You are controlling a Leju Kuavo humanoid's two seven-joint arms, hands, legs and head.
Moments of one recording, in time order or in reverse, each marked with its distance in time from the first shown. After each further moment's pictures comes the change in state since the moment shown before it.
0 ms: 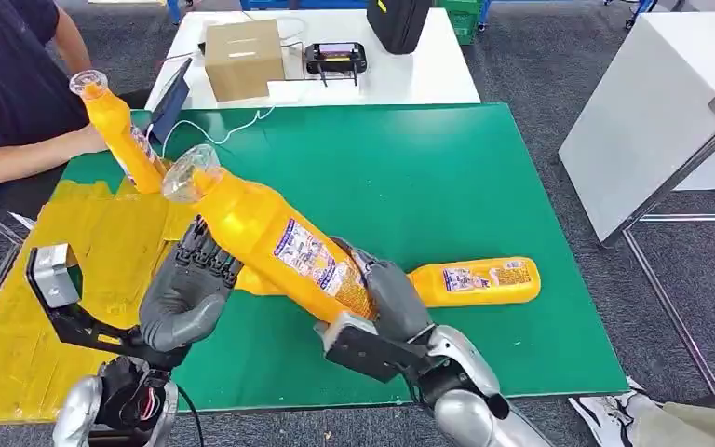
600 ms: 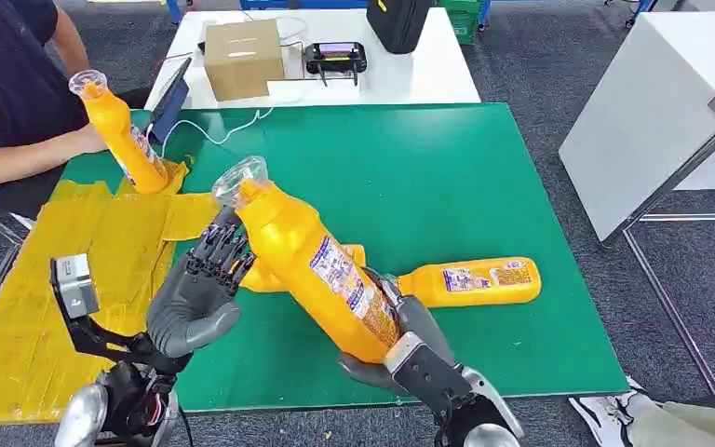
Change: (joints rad) left arm 0.045 -0.006 0.024 -0.002 -0.130 -0.001 -0.036; right arm 0.241 -0.016 -0.142 -0.108 -0.285 -0.016 -0.154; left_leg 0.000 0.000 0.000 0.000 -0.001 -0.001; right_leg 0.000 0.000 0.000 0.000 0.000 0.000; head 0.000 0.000
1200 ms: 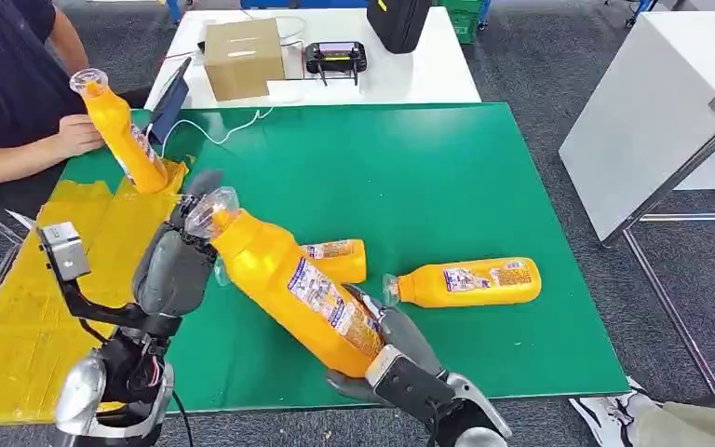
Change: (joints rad) left arm -0.076 -0.039 0.081 0.068 -0.049 0.097 0.002; right arm -0.020 -0.035 0.084 0.041 -0.030 -0.017 -0.016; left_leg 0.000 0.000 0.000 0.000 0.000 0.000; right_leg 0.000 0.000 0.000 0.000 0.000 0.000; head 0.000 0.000
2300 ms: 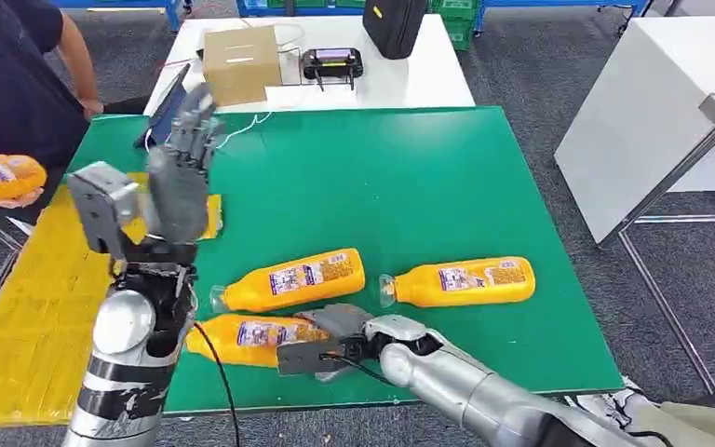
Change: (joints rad) left arm -0.259 -0.066 -0.023 0.150 -0.452 0.331 -0.221; right arm -0.551 0.140 0.415 0.894 0.102 0.186 0.111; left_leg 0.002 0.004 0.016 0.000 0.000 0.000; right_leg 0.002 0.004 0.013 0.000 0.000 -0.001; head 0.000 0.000
